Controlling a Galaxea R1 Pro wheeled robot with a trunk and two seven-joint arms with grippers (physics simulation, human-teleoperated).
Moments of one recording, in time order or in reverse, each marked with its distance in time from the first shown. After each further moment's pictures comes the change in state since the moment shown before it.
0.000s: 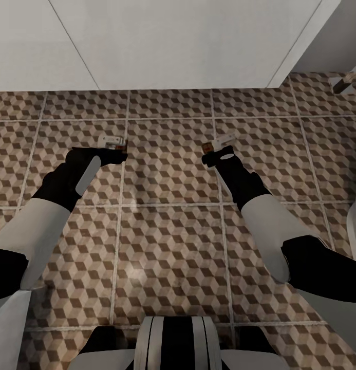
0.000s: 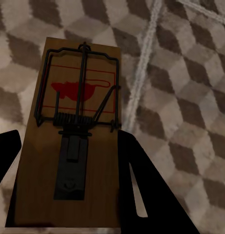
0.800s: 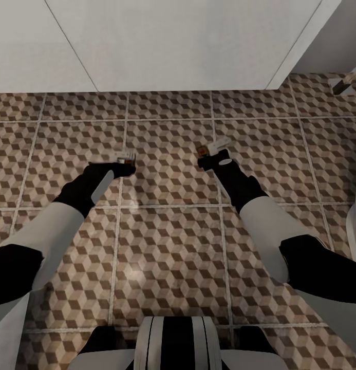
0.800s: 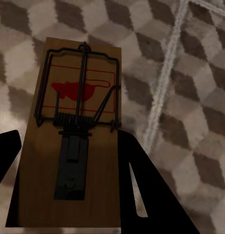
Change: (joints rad) left arm 0.008 -0.072 -0.017 0.213 0.000 -0.143 -0.005; right arm 0.003 0.006 0.002 0.061 -0.002 -0.098 0.050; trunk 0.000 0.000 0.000
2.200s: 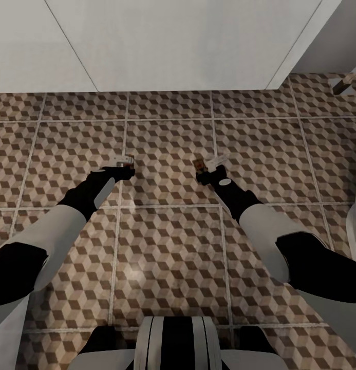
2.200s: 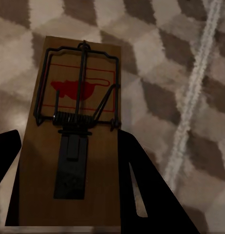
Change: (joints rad) left arm 0.001 -0.013 -0.001 0.118 0.000 -0.172 0.000; right arm 0.000 -0.006 0.004 0.276 0.003 -0.303 0.007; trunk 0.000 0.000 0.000
